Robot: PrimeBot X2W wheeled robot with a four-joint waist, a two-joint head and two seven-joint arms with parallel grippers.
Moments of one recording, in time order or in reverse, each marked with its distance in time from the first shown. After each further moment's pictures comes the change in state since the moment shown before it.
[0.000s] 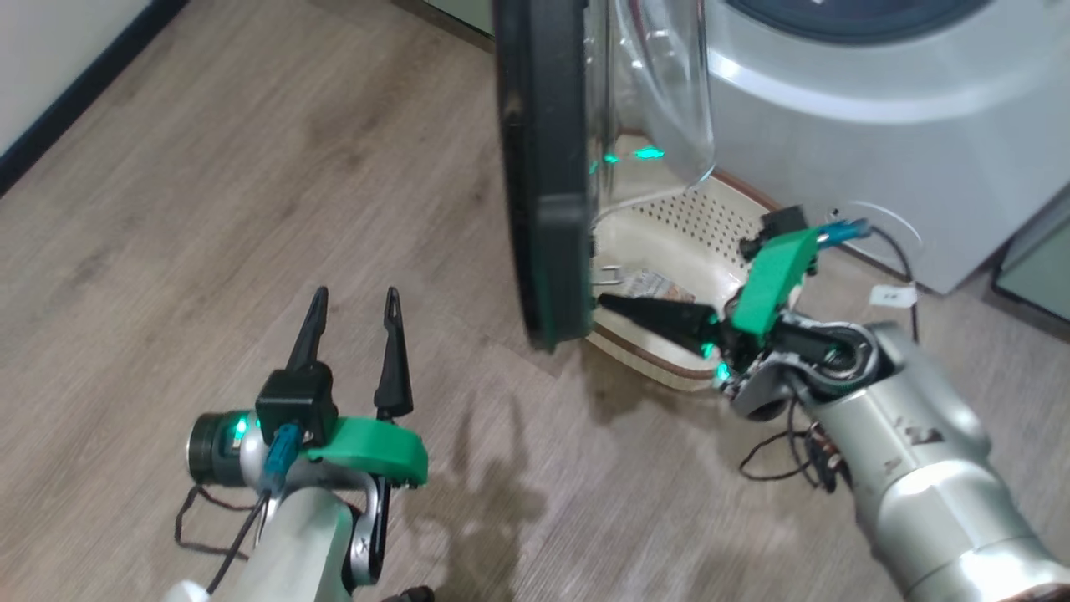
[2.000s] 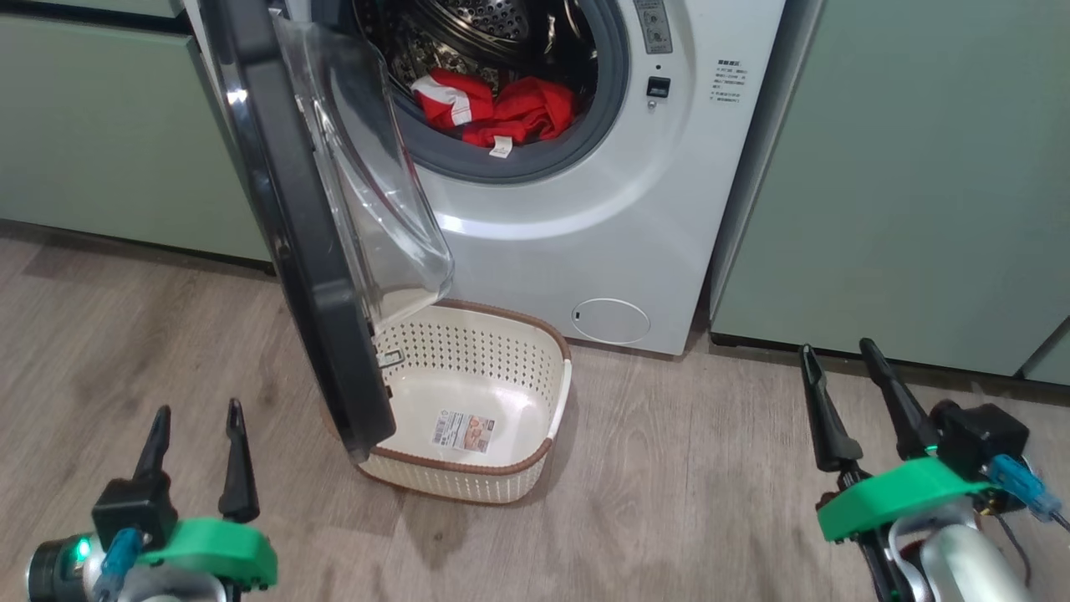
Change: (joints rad) left arm 0.213 0.048 0.388 0.013 0.121 -0.221 0.000; right arm 0.582 -0.073 -0.235 -0.434 -1.204 0.001 -1.069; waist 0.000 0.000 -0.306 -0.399
